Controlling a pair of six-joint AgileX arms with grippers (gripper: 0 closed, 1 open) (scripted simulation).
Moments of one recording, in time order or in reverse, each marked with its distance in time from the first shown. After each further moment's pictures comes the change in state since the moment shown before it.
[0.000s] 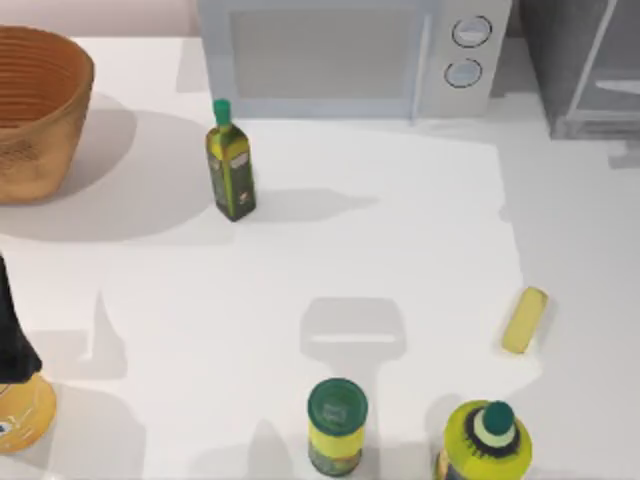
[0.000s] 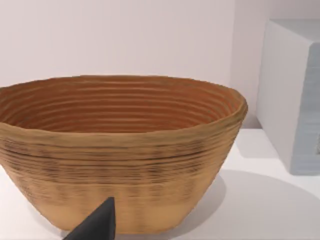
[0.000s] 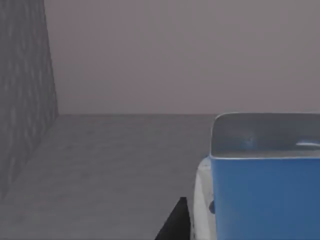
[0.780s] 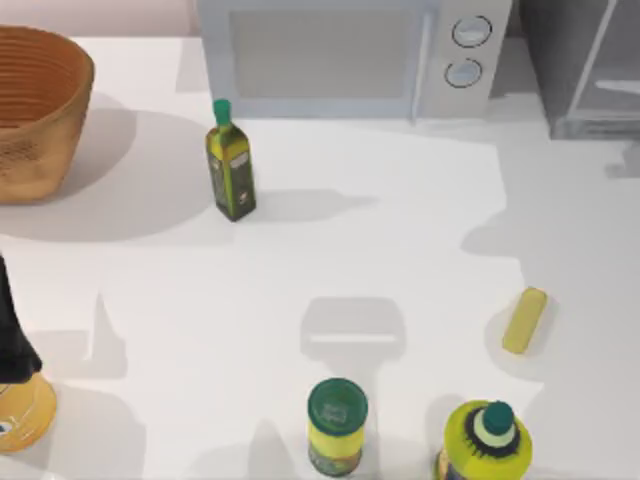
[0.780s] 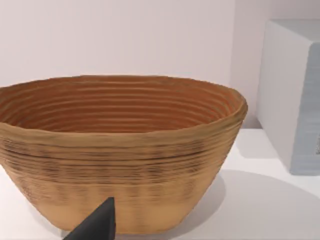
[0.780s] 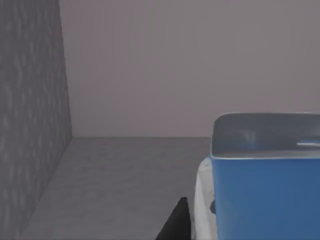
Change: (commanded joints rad) left arm 0.000 0.000 0.000 0.000 0.000 0.000; right arm 0.013 -0.182 -0.128 -0.036 0.007 -0.004
